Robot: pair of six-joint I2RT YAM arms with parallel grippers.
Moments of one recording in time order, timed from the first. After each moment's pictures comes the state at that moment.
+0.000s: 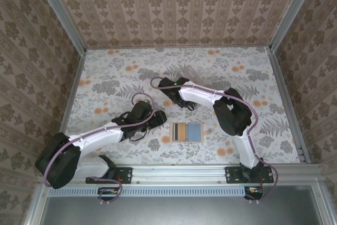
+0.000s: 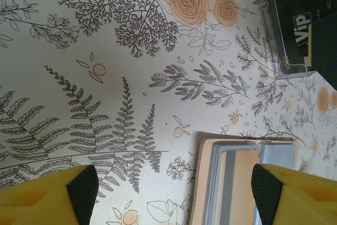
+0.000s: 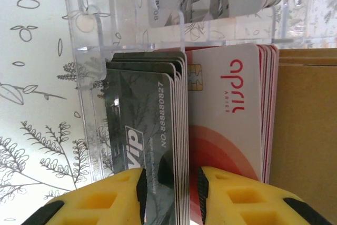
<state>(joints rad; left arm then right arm) -0.77 1.23 0.53 -0.12 0.05 -0.97 0.74 2.13 1.65 -1.01 0.67 0.23</state>
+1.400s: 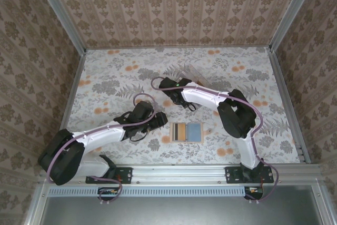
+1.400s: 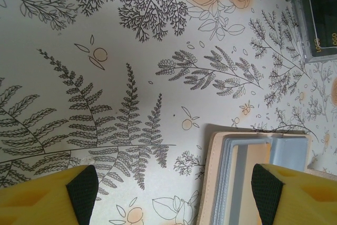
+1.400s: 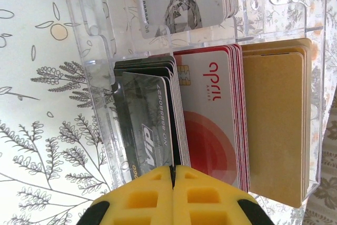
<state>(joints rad) -0.77 1.28 0.53 -0.12 0.08 -0.97 0.75 2.06 1.59 -0.97 0.73 0.21</state>
